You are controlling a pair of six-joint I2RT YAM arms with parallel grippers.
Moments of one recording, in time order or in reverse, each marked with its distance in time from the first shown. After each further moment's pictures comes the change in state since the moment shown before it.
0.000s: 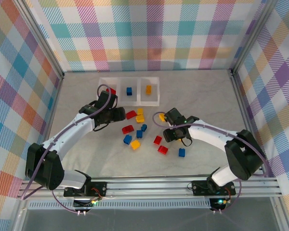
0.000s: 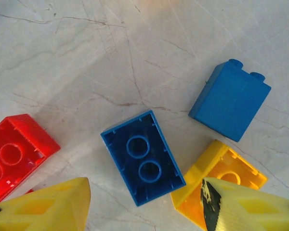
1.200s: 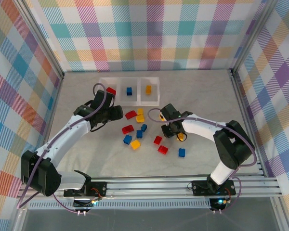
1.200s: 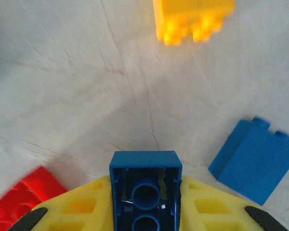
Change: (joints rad) left arm -0.002 -0.083 0.028 -0.064 -0.042 -0.004; right arm -0.016 0.131 0.138 0.018 -0.046 -0.028
